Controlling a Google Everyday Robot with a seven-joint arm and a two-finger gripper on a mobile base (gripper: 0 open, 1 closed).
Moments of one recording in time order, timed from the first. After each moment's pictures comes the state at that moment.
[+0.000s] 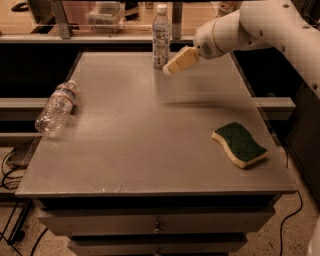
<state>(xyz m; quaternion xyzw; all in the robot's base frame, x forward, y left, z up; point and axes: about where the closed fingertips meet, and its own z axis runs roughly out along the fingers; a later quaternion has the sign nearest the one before) 0.745 -0.064 0.941 -0.46 0.74 0.11 0.48</state>
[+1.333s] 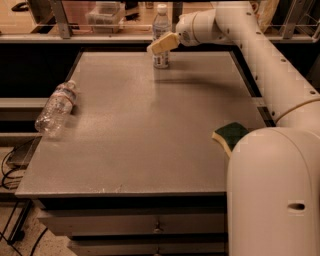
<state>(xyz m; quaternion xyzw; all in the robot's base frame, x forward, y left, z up) 0.860 -0.017 0.945 -0.43 0.70 0.16 0.55</state>
